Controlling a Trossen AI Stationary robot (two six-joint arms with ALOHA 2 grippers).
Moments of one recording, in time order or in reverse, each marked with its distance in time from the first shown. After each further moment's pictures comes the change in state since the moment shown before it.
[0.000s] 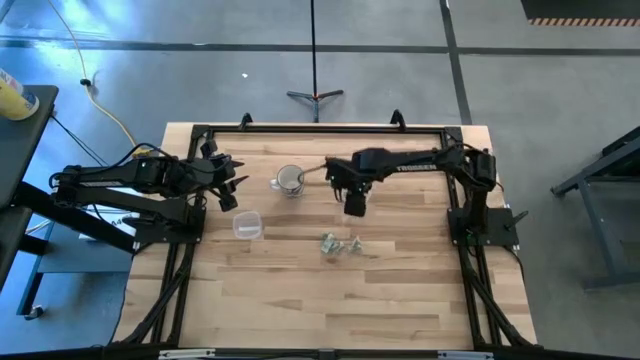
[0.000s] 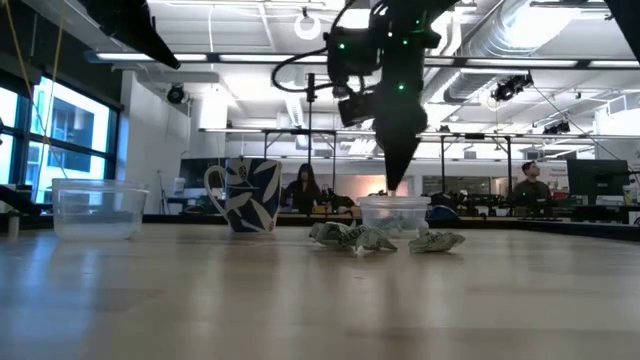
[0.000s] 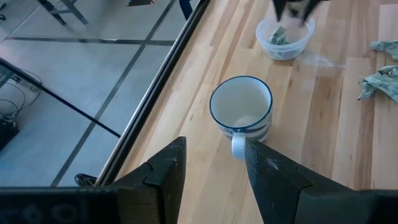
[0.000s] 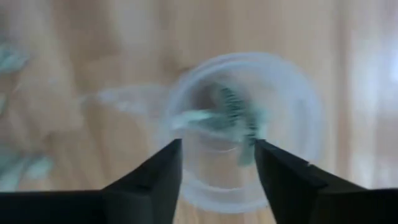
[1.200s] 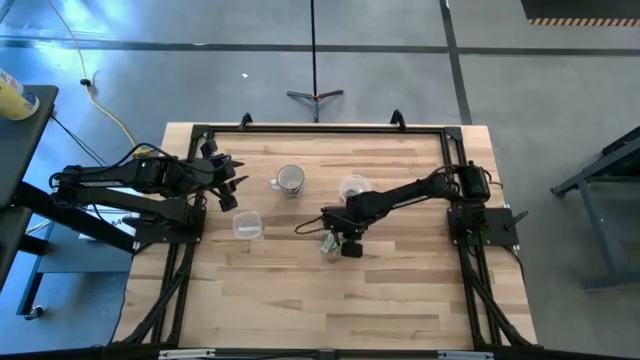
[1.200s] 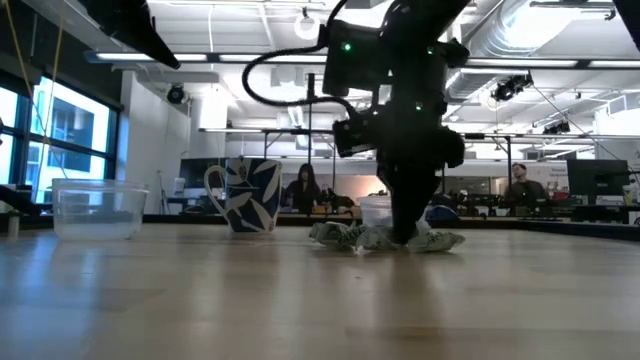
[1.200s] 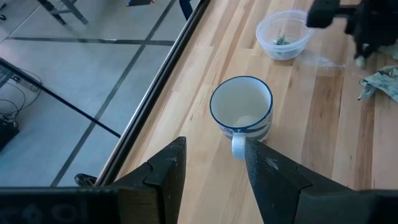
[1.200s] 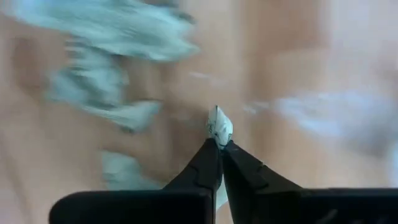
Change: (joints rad) left arm 0.000 0.000 0.000 0.000 0.000 0.000; right arm 0.240 0.076 -0.158 0.254 -0.078 0.205
